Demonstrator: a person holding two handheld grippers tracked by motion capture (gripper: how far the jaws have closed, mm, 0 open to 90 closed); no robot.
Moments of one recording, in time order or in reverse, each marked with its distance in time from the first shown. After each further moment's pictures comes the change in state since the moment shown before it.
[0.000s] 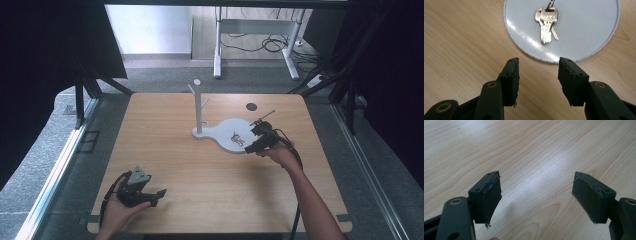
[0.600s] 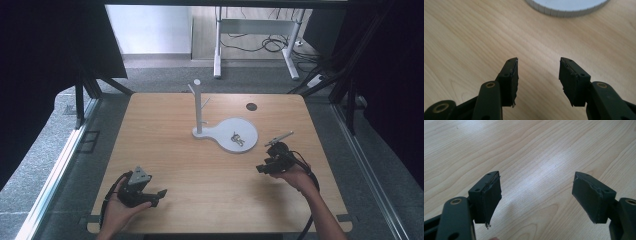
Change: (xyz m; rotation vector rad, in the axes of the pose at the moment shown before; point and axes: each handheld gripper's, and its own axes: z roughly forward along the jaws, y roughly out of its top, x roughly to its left) left arm -0.002 0.001 0.001 0.004 0.000 -0.003; right arm 0.010 -0.076 -0.022 -0.047 0.017 -0.003
